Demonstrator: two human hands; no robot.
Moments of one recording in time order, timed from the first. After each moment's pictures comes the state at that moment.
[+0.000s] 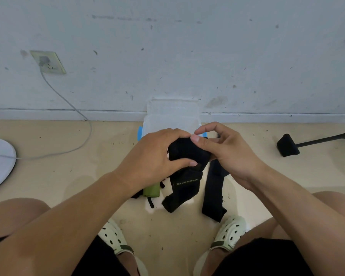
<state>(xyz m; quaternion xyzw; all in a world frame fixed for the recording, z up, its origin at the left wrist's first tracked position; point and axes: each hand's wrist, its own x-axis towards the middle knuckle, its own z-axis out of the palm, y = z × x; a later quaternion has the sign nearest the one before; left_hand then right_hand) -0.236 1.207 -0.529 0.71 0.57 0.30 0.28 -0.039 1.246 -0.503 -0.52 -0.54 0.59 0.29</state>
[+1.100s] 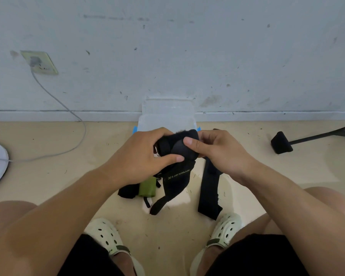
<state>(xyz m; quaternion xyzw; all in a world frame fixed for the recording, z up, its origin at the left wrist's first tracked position) -0.247 1.211 -0.525 0.69 0.59 0.27 0.32 -0.031 1.253 -0.512 -0.52 -0.62 0.55 0.22</state>
